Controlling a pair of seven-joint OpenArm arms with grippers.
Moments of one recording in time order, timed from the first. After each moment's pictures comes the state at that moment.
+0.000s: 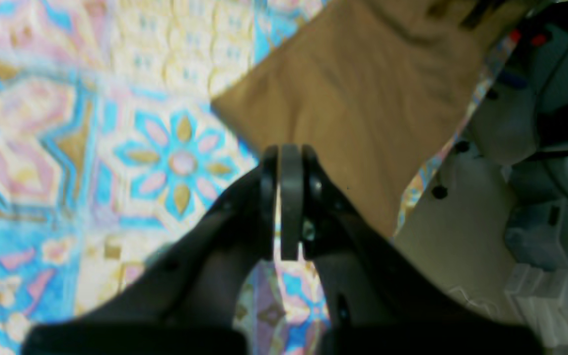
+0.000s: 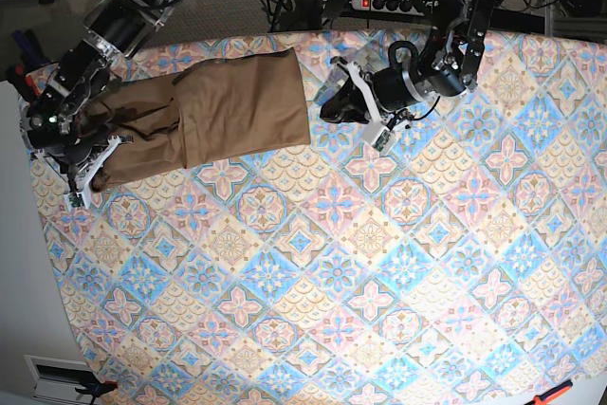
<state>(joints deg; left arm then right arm) 15.0 -17.0 11.4 103.7 -41.0 -26.1 44.1 6.5 7.0 37.3 99.5 2.8 44.4 -75.0</state>
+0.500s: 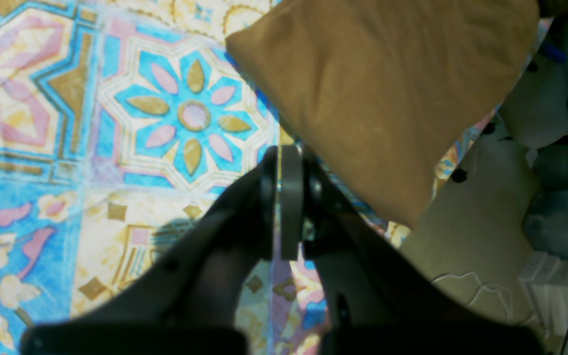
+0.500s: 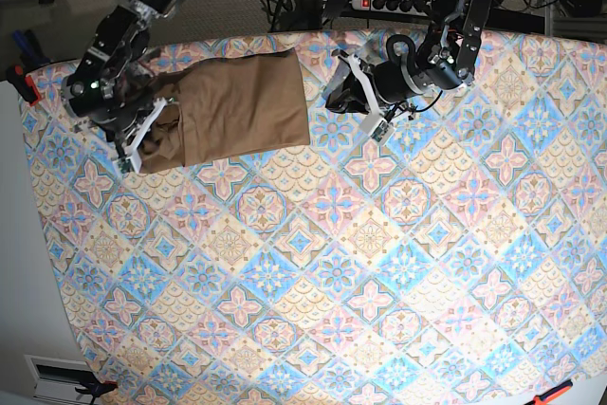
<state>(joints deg) 16.5 -16.7 11.4 102.4 -36.4 -26.1 44.0 -4.3 -1.9 33.3 106.7 3.6 44.4 -74.6</state>
